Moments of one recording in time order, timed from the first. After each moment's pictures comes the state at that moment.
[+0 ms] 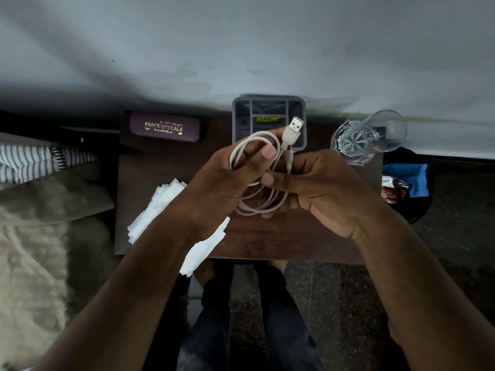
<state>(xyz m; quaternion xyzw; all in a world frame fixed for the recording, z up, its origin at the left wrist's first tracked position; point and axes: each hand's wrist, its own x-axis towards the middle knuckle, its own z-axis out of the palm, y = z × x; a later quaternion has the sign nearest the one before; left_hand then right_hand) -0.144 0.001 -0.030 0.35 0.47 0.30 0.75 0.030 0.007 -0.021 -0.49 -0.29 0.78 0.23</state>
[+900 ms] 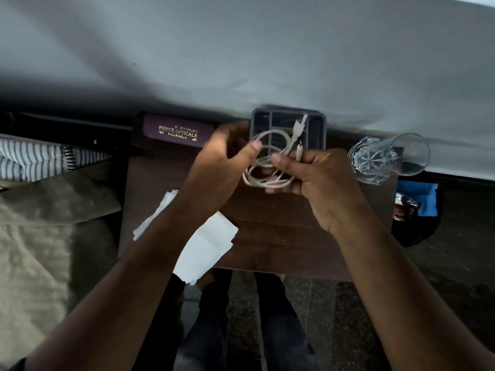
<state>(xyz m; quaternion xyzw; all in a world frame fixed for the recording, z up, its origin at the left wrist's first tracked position) -0.169 0.033 -0.069 0.41 0.68 0.29 0.53 -0.003 0.038 -0.056 -0.64 -0.29 0.66 0.29</state>
